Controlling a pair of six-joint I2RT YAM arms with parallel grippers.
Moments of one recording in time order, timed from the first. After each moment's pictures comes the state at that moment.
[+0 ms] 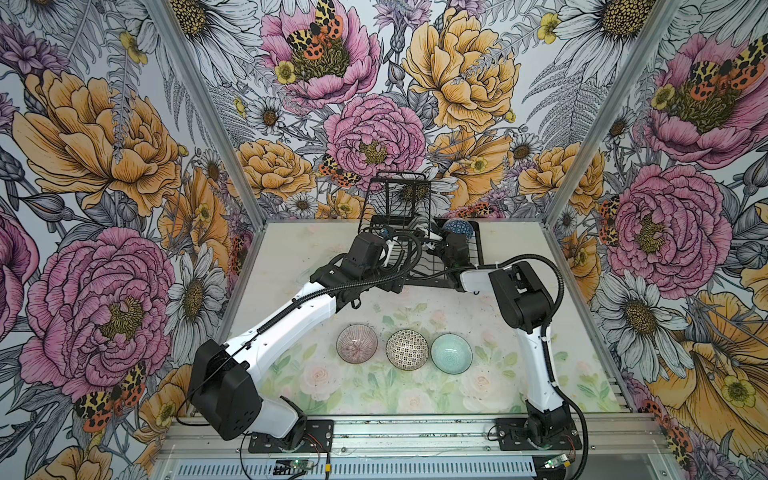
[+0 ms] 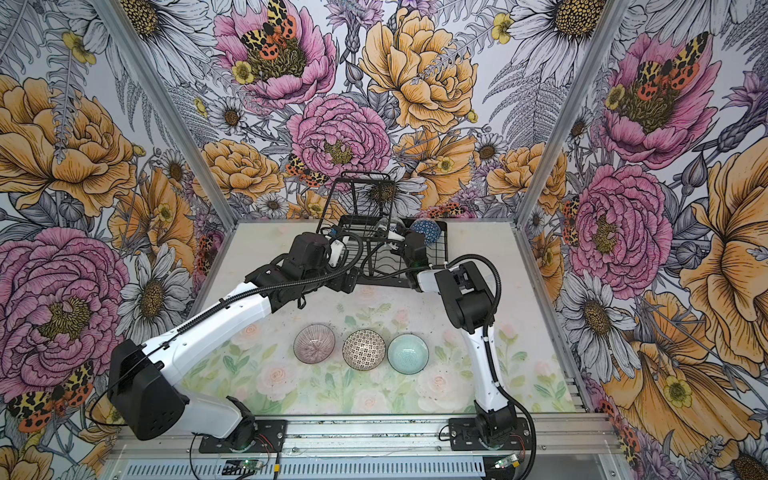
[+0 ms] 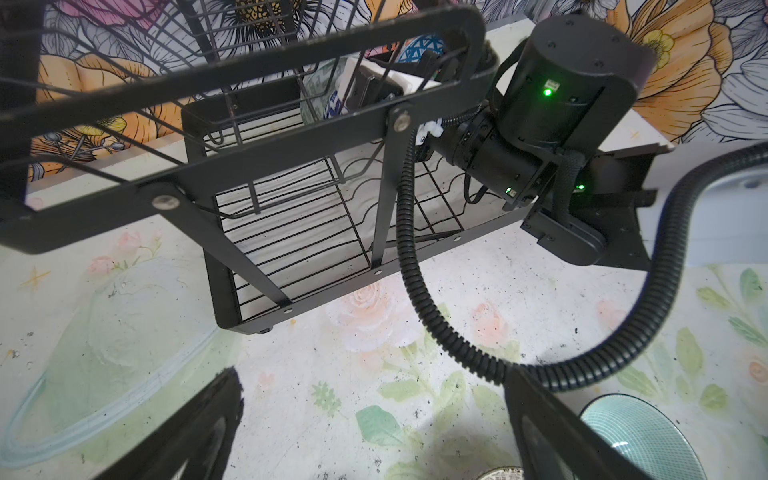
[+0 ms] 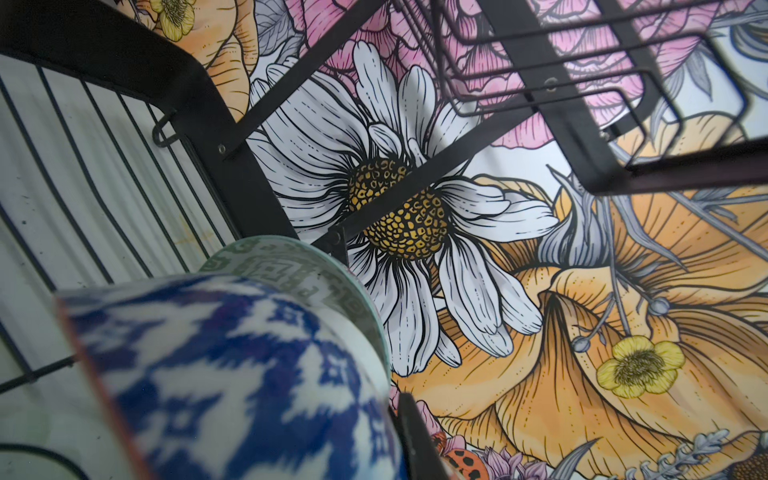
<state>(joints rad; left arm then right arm) -0.64 1.44 1.26 -0.48 -0.08 -0.12 0.36 2.32 1.42 0.82 0.07 -0.95</state>
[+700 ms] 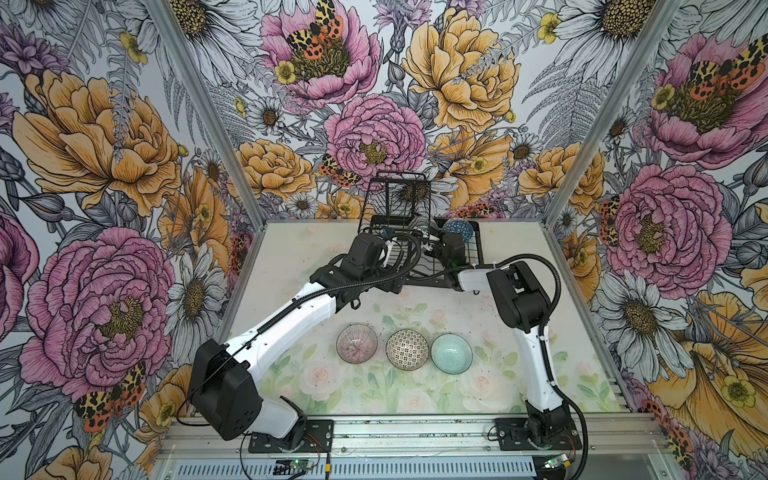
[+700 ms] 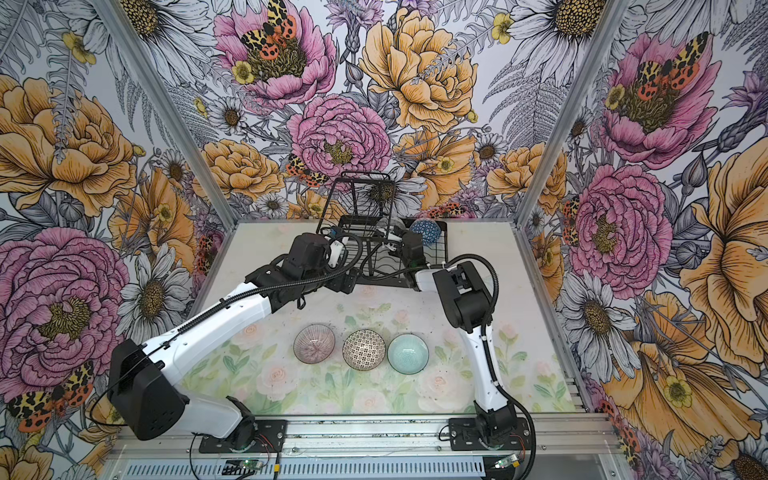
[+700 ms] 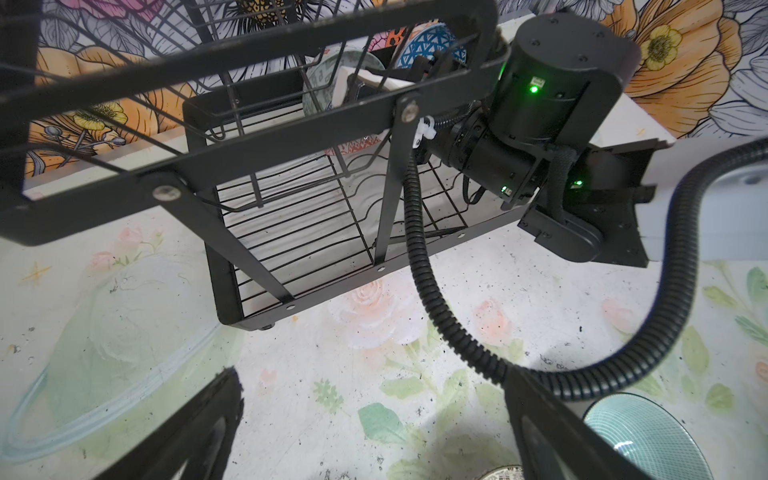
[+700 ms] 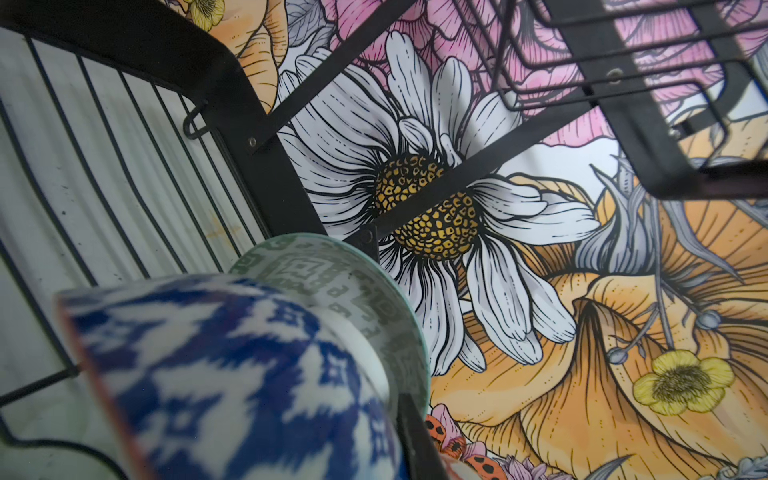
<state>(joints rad) -0.63 1.44 1.25 -0.48 -0.08 -0.12 0.37 2.34 1.45 0.76 0.06 -0.96</state>
